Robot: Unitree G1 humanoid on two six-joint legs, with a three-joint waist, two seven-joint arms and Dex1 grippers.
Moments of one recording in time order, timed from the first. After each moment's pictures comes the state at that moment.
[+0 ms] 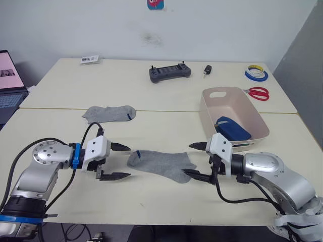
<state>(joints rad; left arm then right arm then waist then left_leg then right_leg) -0.21 0.89 -0.01 0.02 -0.28 -0.06 -1.41 -0.25 -0.69 0.24 -0.64 0.42 0.70 0.76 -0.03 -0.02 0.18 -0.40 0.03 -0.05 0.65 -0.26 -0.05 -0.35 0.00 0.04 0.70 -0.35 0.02</state>
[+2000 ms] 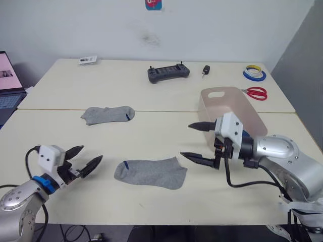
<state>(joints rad) 0.17 0.67 0.45 -0.04 -0.57 0.24 -0.73 -0.42 -0.67 0.10 -0.65 0.55 0.75 0.76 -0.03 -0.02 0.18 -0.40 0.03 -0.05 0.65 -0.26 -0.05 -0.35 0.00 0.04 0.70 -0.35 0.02</state>
